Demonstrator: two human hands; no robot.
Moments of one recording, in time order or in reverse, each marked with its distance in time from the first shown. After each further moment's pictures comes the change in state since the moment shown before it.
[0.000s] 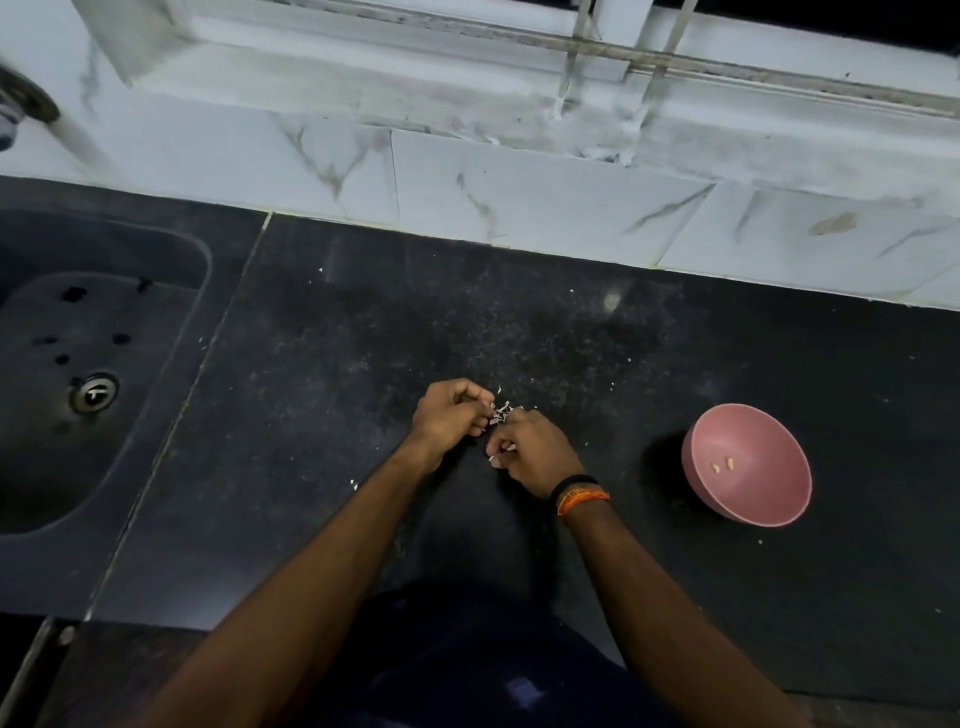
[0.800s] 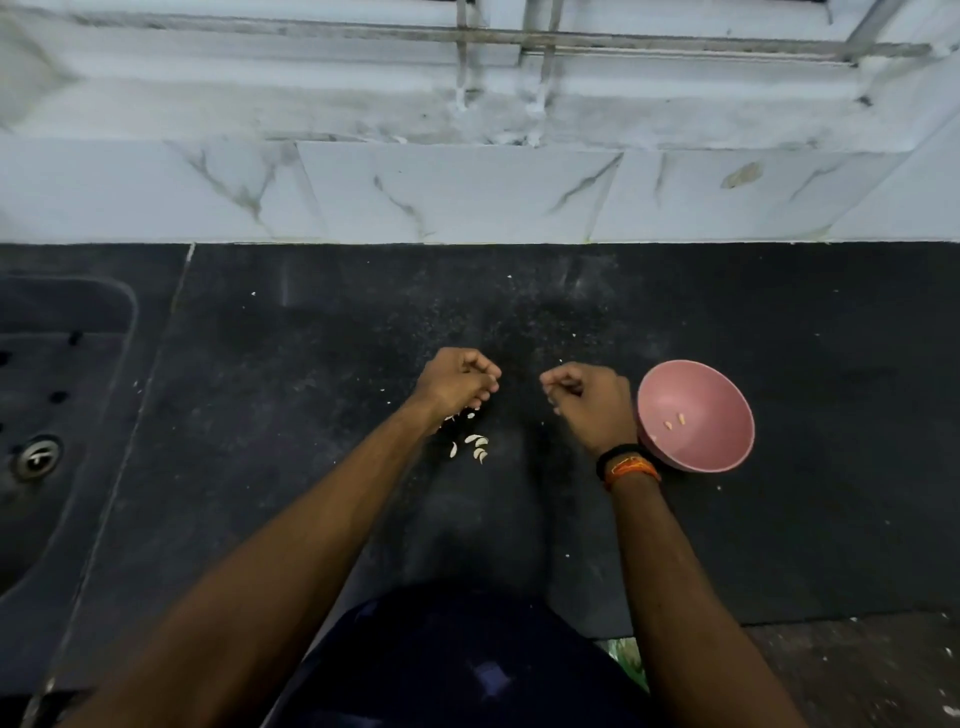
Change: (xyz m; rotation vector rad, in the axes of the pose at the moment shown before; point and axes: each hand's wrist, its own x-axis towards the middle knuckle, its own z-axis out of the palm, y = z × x) left_hand 0.020 0.048 0.049 0.269 -0.245 0.120; right_hand -0.050 0.061 -0.061 0.481 0.554 0.312
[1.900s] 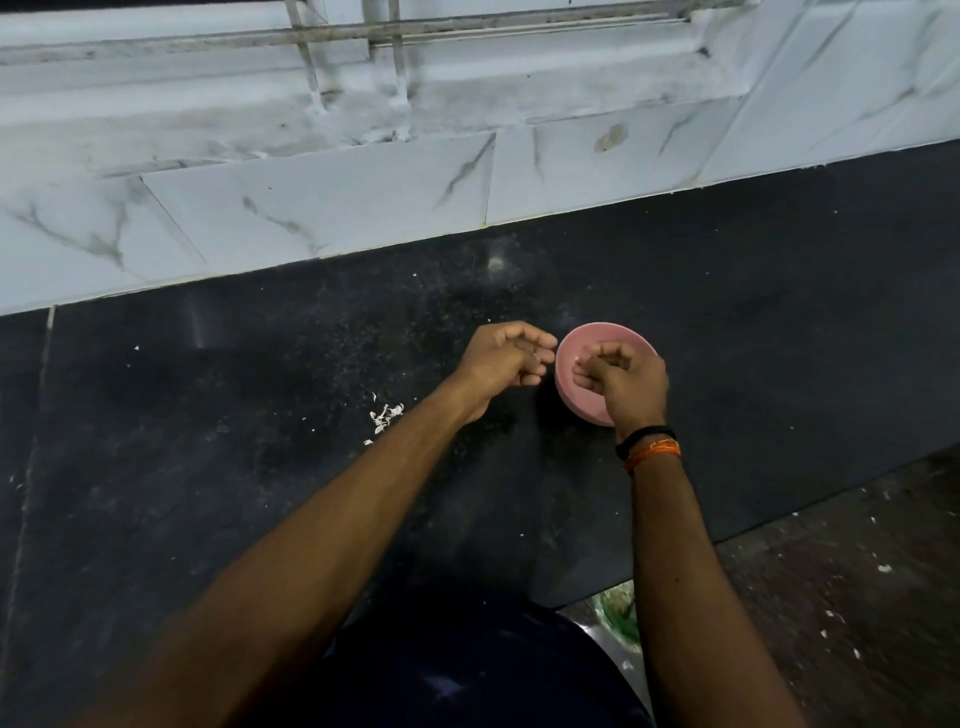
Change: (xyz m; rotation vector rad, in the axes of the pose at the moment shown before) left_hand -0.010 0.085 0.111 -0.196 -0.323 0.080; right_hand -0.027 0.058 -0.079 0.583 0.420 0.383
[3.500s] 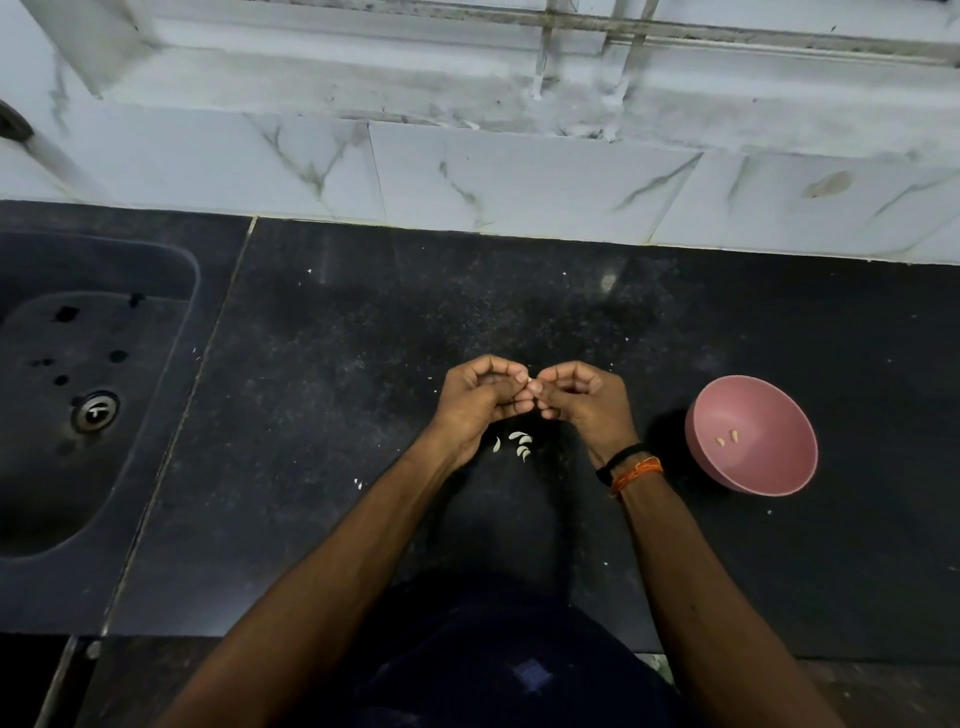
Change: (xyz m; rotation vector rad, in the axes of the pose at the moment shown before) left_hand -0.092 -0.067 -0.113 -0.519 0.385 0.106; right_hand -0.054 0.004 0.147 0.031 -0.681 -0.036
